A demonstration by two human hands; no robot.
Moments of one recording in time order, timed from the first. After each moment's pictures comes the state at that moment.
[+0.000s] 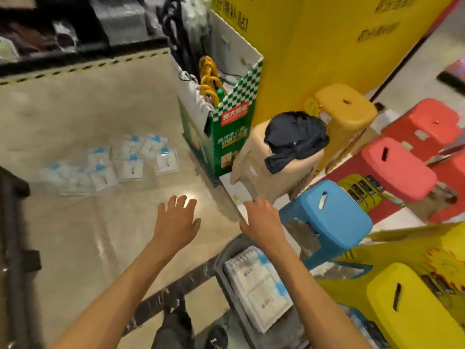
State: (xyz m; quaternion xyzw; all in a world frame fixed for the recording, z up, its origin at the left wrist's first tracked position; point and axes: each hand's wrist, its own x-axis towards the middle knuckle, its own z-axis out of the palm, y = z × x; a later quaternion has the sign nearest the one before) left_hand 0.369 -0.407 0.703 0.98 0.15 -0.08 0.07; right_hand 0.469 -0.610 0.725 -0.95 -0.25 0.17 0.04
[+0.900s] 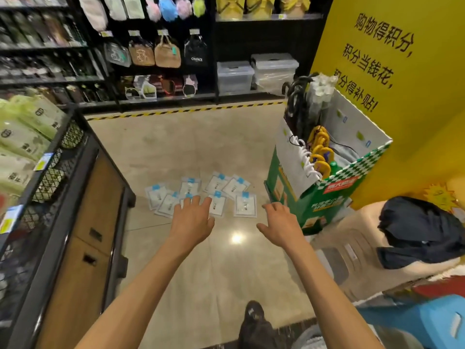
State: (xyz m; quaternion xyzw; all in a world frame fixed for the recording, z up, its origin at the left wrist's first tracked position) left_hand 0.328 -0.103 0.802 0.94 0.34 -0.05 0.05; right_hand 0.494 -0.271 0.791 -0.90 -0.40 0.15 0.03
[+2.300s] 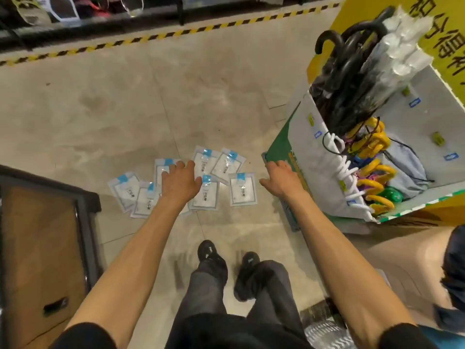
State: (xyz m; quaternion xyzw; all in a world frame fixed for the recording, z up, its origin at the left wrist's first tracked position) left_hand 0.656 0.300 0.654 0.91 0.34 -0.20 0.15; right_hand 0.828 0.094 0.669 -0.92 -0.28 0.28 -0.01
